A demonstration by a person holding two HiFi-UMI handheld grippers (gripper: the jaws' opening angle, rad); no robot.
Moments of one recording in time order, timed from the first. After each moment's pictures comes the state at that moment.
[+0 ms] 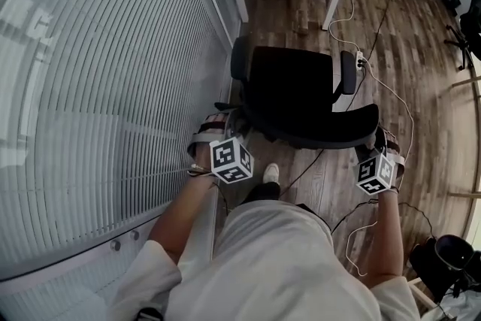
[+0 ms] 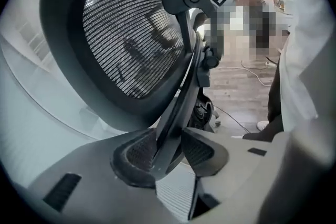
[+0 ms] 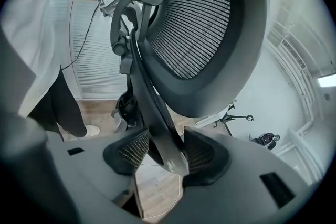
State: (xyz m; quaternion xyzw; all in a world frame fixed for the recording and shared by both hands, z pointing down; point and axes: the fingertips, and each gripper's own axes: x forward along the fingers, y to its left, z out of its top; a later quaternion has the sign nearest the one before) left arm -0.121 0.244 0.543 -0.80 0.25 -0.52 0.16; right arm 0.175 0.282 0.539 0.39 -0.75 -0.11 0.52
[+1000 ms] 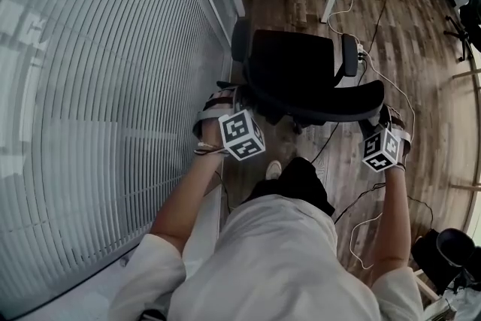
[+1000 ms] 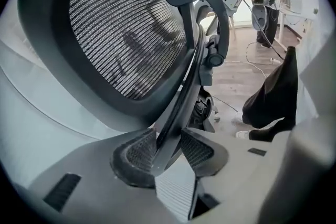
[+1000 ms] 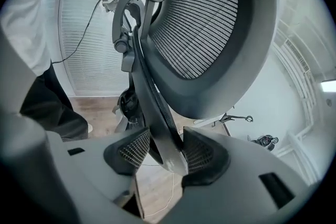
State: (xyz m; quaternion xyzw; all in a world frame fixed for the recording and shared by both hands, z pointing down) left arm -0.119 0.147 0.545 -0.78 0.25 -0.55 0.16; right arm 0.175 0.193 0.542 0.38 -0.74 -0.10 0.54
